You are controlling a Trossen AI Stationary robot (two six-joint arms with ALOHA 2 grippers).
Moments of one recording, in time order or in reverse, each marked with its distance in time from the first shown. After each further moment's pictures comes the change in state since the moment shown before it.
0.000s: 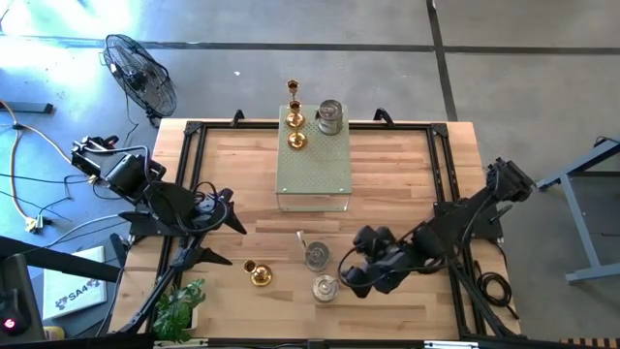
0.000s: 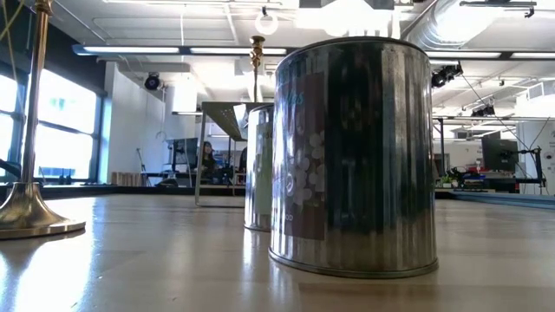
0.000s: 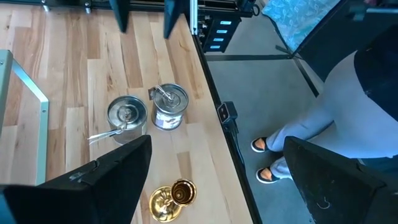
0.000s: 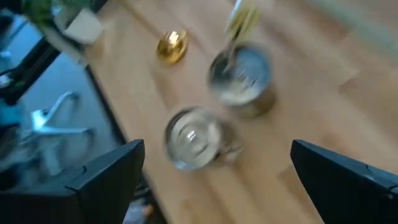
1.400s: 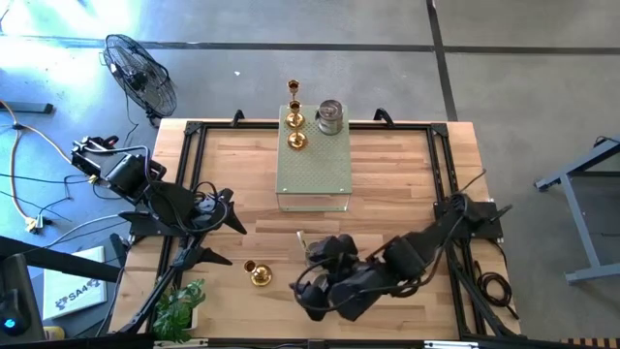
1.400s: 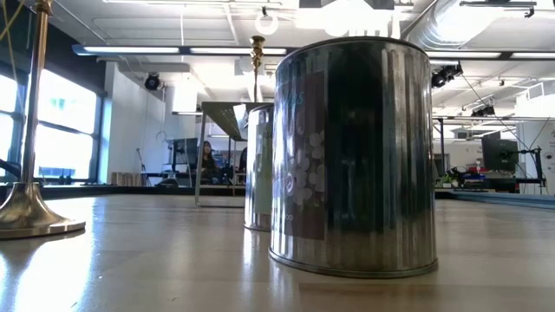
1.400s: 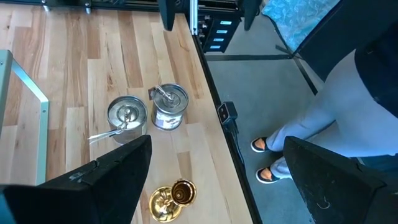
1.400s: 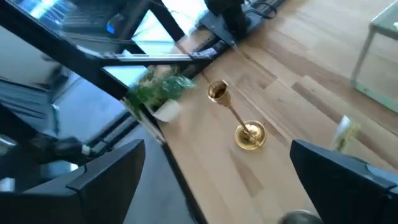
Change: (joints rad) left arm 0.000 0.000 0.000 0.000 0.000 0.000; right arm -0.014 0.484 0.921 -0.224 0.181 -0.132
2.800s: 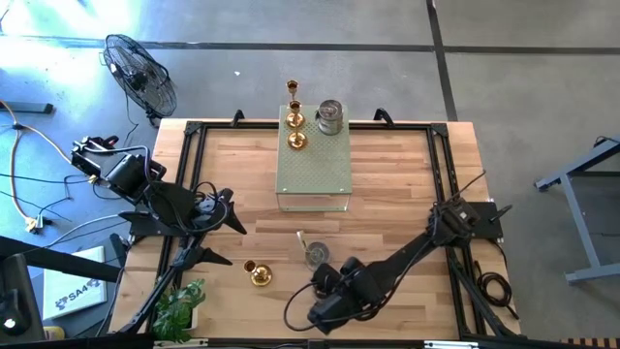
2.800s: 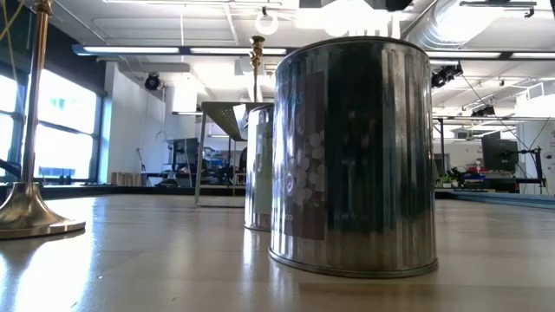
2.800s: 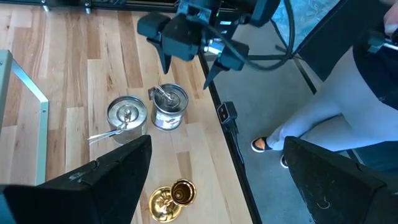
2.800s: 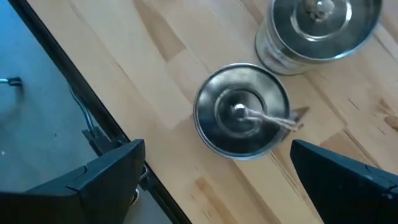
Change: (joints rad) left arm 0.000 0.000 0.000 0.000 0.000 0.000; right arm 0.006 0.142 -0.165 -0.227 -0.371 0.158
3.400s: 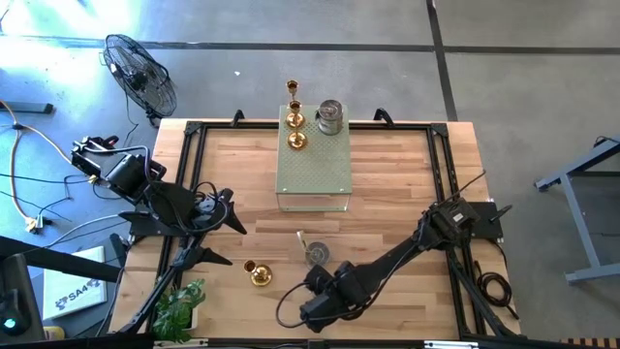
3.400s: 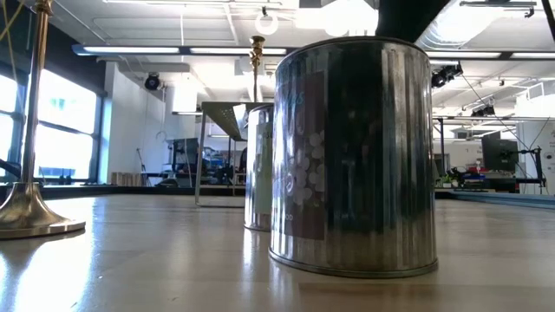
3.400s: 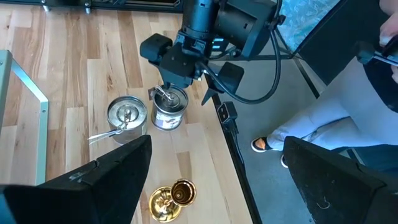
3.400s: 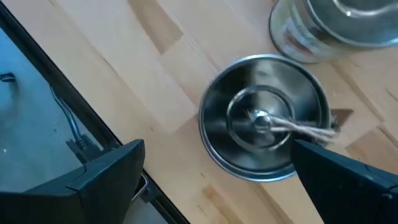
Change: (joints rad) left arm 0.000 0.000 0.000 0.000 0.000 0.000; right arm -0.028 0.080 0.000 0.056 -0.073 0.023
